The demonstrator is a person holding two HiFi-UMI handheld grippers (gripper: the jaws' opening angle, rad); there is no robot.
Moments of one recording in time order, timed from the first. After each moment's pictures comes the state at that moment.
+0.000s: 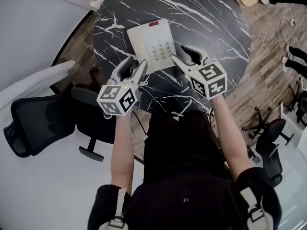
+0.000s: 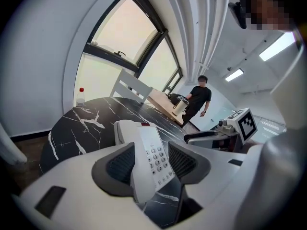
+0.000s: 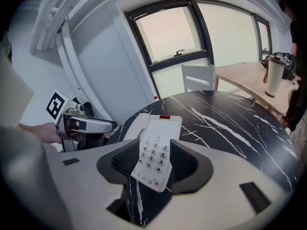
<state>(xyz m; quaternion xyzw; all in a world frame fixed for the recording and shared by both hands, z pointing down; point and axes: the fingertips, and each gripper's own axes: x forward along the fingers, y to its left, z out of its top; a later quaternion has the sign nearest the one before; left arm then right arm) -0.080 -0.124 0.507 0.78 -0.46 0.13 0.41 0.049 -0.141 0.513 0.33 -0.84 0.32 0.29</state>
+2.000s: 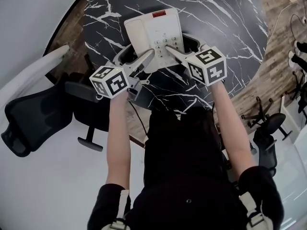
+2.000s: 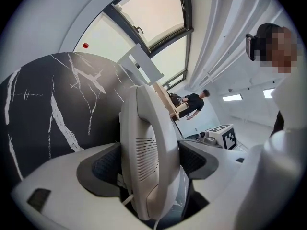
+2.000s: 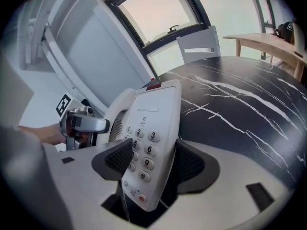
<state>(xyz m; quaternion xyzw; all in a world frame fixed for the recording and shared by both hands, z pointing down) -0.071 -0.144 0.597 0.75 -0.36 0.06 0.55 0.023 -0.153 0.614 0.28 -0.81 0.41 0.31</state>
